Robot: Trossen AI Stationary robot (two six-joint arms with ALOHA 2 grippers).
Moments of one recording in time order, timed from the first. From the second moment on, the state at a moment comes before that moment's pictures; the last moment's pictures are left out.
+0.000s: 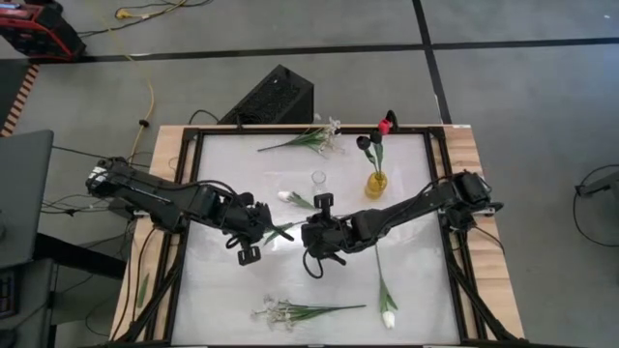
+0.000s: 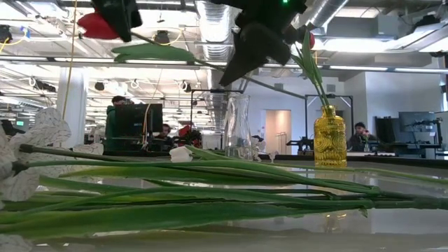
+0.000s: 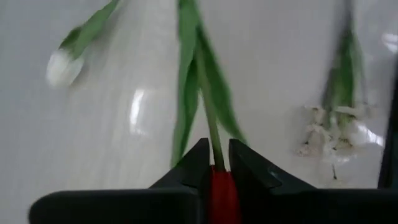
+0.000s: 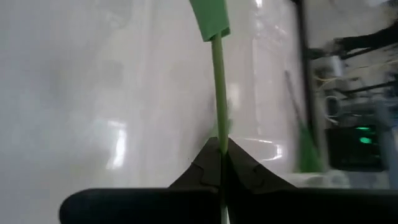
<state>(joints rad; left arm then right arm) -0.28 1.40 1.27 -0.98 -0.10 -0.48 0.29 1.89 1.47 -0.54 0.67 -0.15</state>
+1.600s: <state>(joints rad) -0.04 1.10 0.71 0.10 -0.04 0.11 -0.27 0.71 0.11 0.99 0.34 -0.06</state>
